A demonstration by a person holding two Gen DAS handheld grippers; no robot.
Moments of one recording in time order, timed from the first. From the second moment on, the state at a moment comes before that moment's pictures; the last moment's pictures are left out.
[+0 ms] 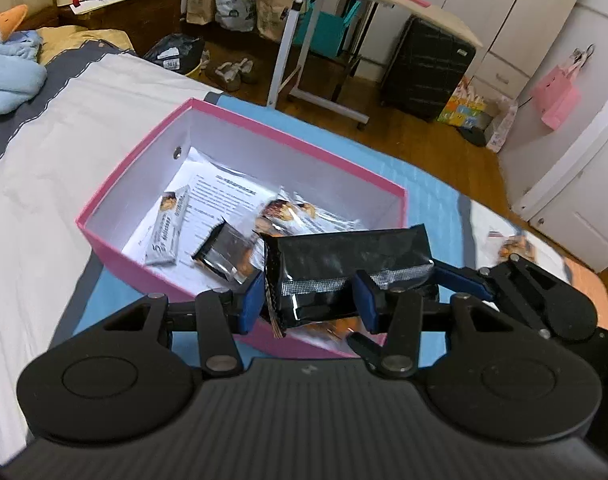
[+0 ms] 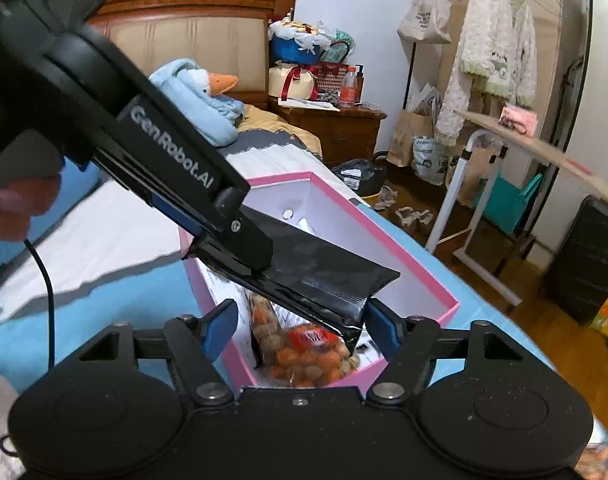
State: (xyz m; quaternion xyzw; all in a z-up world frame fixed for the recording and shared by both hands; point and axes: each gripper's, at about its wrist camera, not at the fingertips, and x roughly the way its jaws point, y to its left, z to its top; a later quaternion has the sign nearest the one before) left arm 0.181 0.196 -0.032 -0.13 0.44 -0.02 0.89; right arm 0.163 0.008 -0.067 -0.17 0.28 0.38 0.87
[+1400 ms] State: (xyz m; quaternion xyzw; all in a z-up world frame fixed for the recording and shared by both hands) left arm 0.193 0.016 -0.009 0.03 0.45 -0.21 0.87; right arm 0.143 -0.225 -0.027 -0.12 0.37 0.18 0.91
